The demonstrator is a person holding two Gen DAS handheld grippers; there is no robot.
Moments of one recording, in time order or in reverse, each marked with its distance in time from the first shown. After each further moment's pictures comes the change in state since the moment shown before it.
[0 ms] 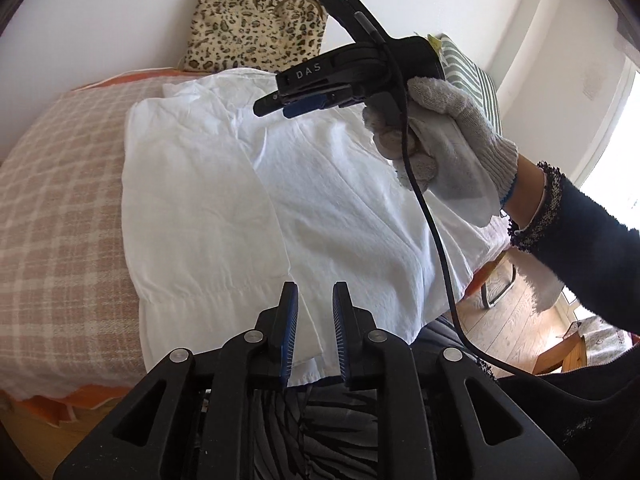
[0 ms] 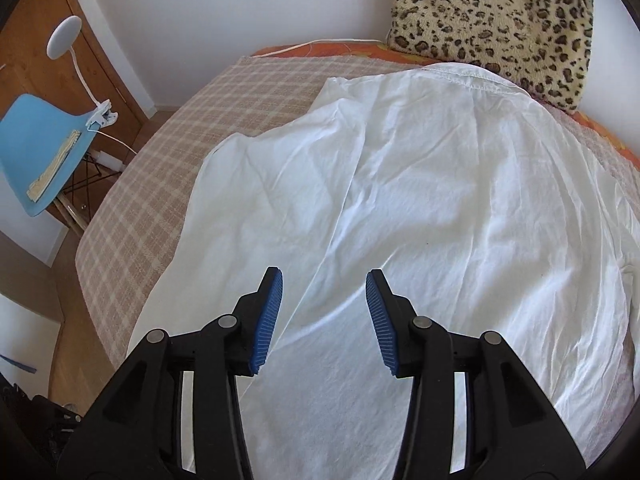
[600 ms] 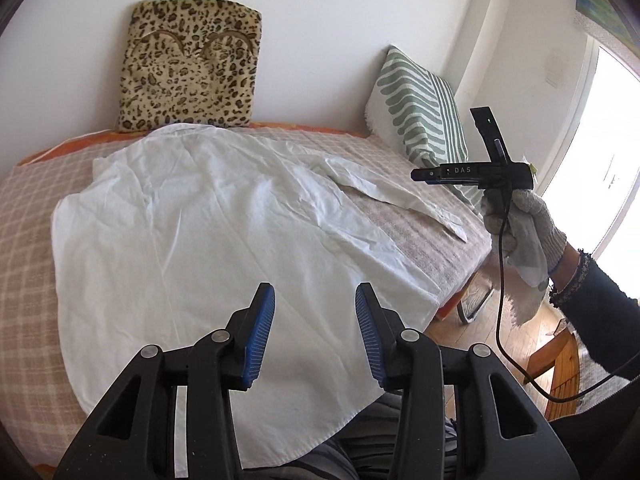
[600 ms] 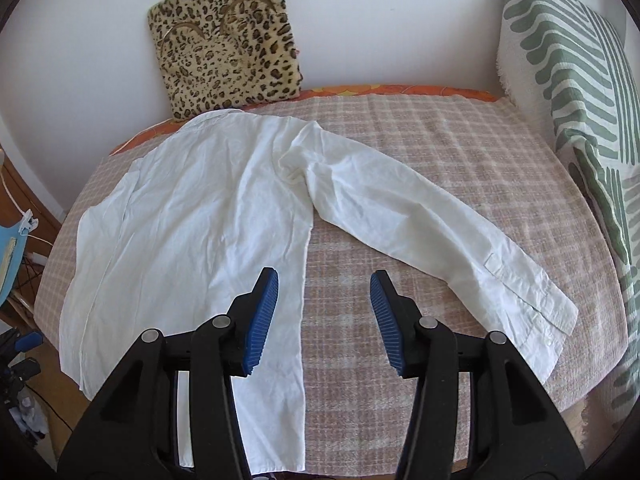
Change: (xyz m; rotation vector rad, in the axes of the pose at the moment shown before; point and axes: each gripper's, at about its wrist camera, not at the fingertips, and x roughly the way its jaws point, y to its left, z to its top) left arm 0.030 -0.068 0.063 0.132 -0.061 -0.091; right arm -0.204 -0.238 -0.151 0.378 -0.173 -0.334
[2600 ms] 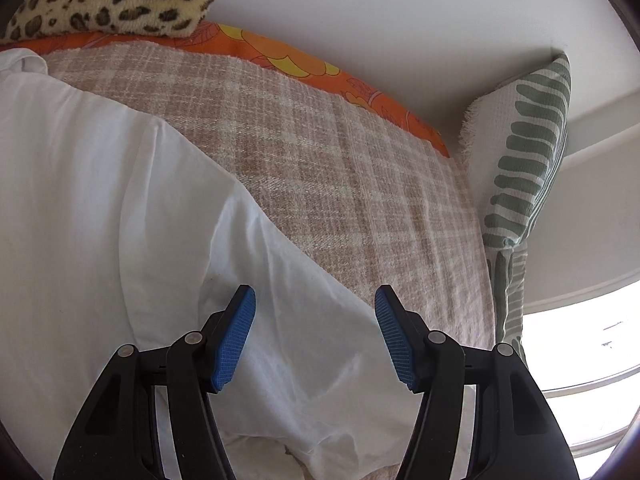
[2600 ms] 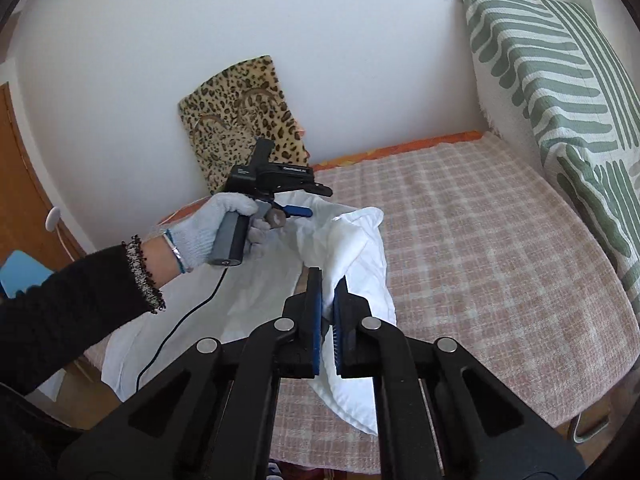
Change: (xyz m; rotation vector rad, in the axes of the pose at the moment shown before) left arm 0.398 0.069 0.228 -0.506 0.386 -0.062; right arm -0.088 -0.058 -0.025 0.014 -0.265 0.263
